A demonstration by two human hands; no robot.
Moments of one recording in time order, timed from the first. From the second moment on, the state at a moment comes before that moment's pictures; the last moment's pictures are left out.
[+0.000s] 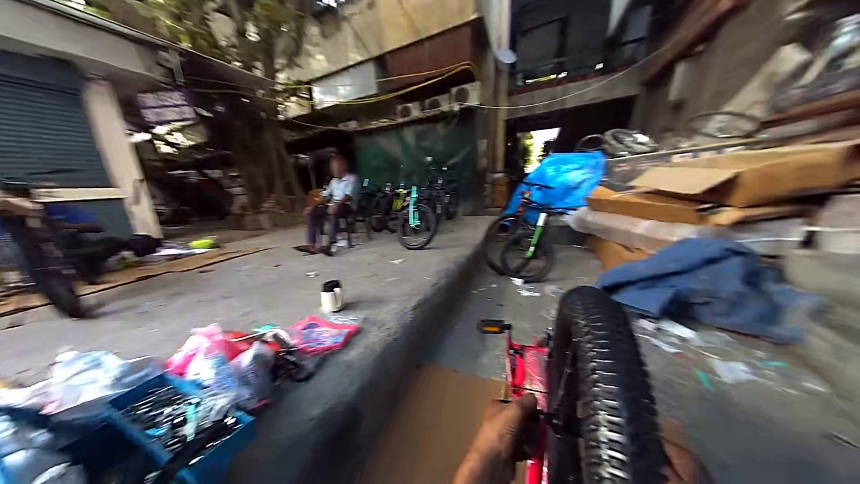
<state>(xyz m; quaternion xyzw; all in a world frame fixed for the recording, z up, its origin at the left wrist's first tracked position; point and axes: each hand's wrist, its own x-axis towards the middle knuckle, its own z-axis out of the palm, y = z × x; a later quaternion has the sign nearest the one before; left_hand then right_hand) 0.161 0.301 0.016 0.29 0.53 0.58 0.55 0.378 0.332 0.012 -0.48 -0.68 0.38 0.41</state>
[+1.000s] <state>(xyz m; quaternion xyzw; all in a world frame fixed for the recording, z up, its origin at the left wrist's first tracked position) 0.180 0.305 -0.025 0.41 0.57 0.64 0.32 0.392 0.349 -0.015 -0.35 -0.71 0.44 0.42</state>
